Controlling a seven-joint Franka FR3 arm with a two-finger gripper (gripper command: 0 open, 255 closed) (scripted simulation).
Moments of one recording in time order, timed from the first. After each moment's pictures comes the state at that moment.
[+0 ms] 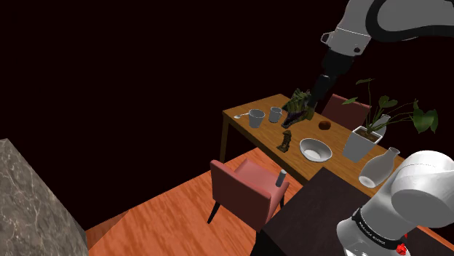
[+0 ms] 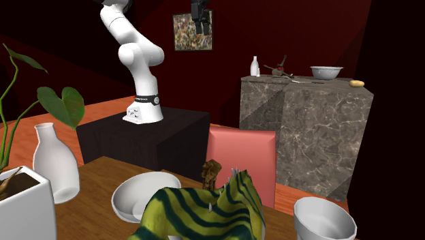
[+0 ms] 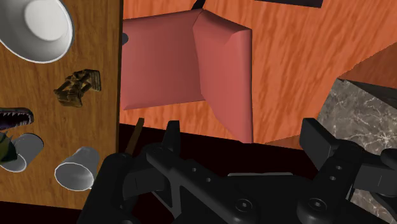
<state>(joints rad) -0.01 -0.78 -0.01 -2.42 0.04 1.71 -0.15</state>
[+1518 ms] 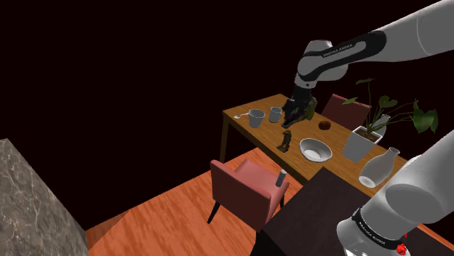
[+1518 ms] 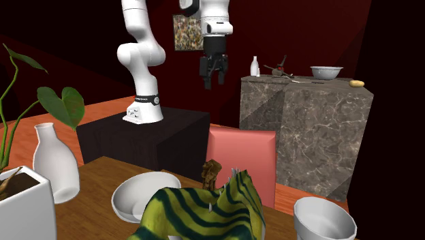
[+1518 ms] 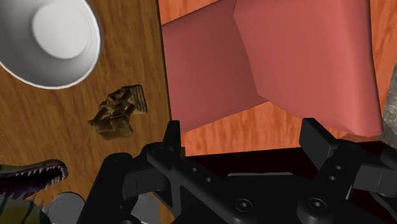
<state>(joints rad) -0.13 -0.11 -0.21 -2.32 0.04 2.16 -0.24</state>
